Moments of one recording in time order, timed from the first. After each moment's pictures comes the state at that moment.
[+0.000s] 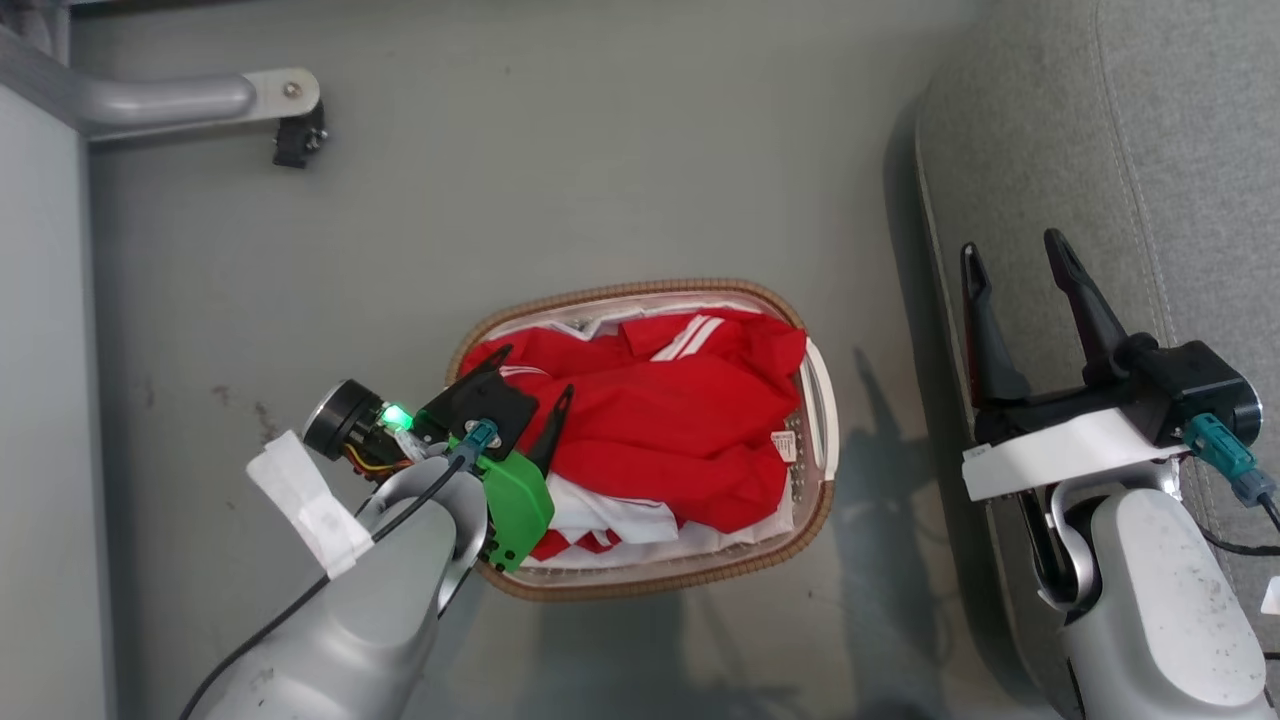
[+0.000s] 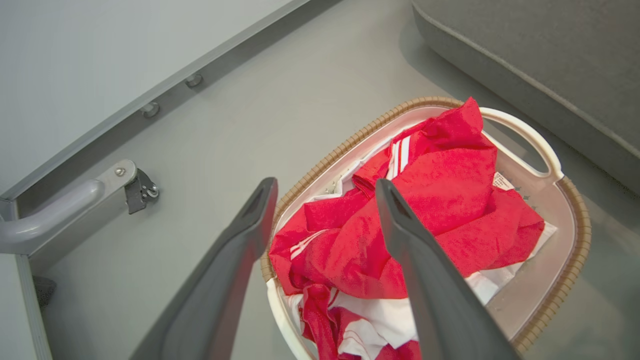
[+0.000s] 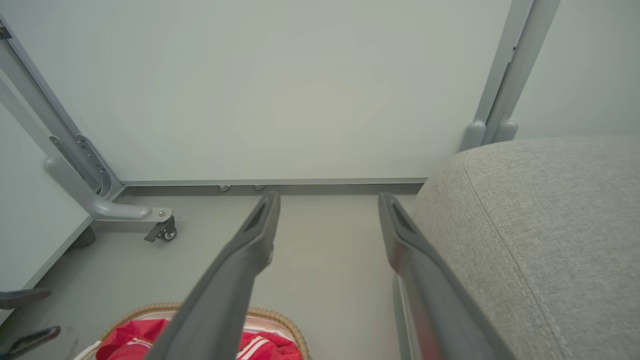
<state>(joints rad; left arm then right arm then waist) -0.65 0.10 -0.64 0.91 -0.12 -0.13 -0.25 -0.32 -0.05 0.00 0.14 0.14 0.13 -0.26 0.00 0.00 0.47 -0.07</state>
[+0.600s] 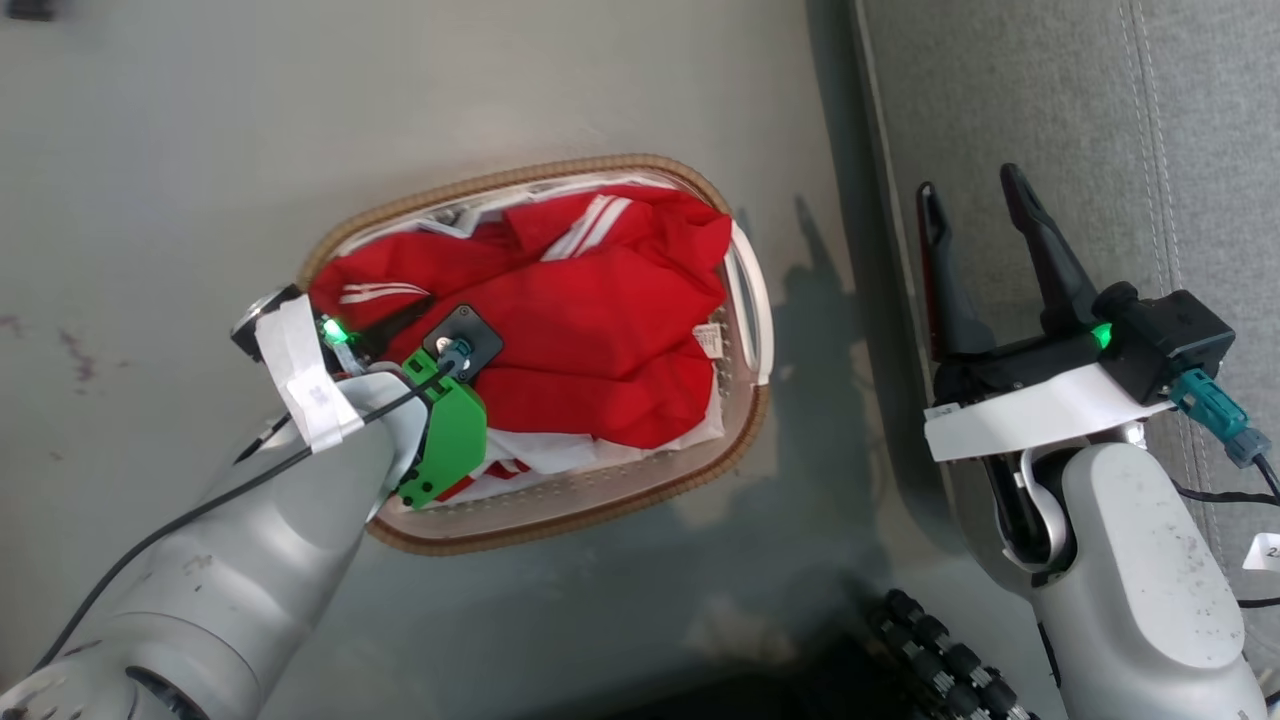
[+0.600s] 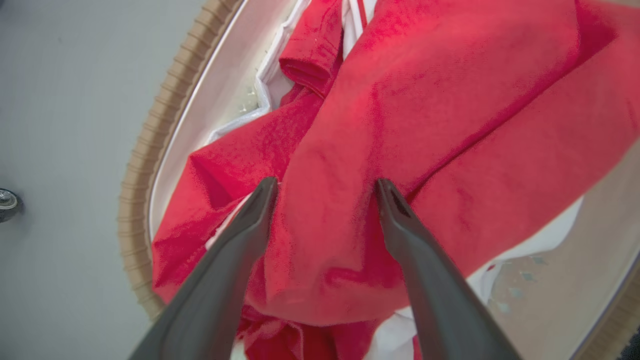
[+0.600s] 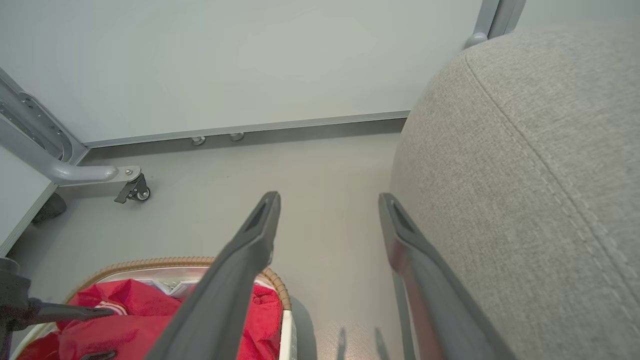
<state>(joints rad) -0.95 0.19 -1.10 1.12 -0.32 -0.13 -0.10 -0.40 -0.05 0.09 0.11 0.23 0.13 -0.26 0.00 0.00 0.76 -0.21</state>
